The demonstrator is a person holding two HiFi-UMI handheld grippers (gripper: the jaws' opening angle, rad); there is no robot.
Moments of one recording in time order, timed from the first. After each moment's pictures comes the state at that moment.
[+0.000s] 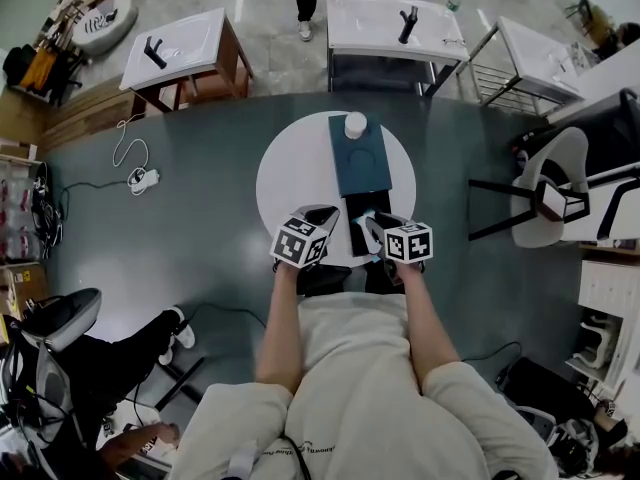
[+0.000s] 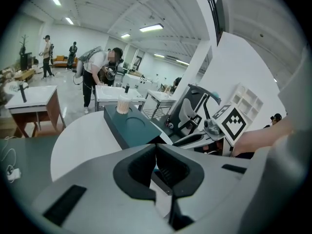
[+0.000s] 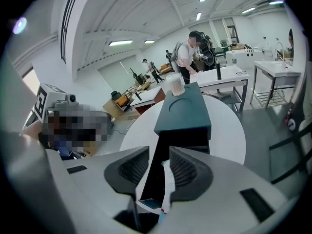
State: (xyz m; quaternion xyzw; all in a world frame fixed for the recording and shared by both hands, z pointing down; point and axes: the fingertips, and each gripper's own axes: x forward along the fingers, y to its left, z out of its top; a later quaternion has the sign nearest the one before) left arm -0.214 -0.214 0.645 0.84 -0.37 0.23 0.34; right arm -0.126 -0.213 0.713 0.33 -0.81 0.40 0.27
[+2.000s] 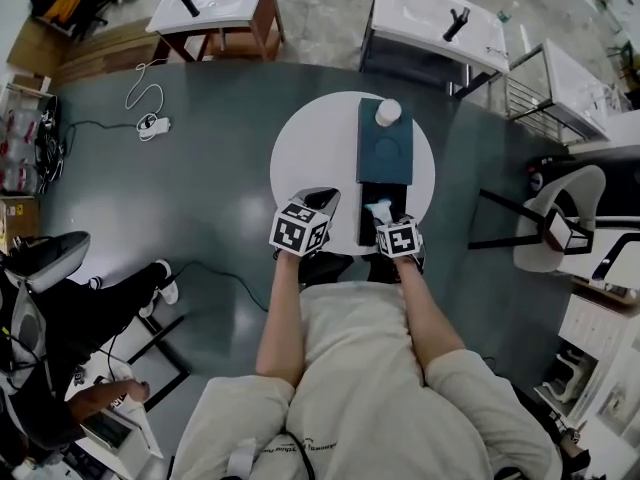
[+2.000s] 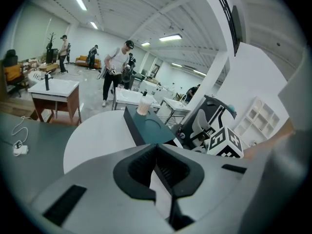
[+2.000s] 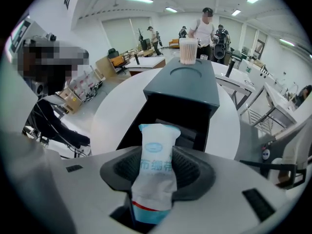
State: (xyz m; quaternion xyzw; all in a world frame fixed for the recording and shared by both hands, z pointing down) left arm -0.272 -0.212 0.657 0.79 -0.46 0.17 0.37; right arm -0.128 -0.197 0.788 0.32 -0.76 0.29 0.49
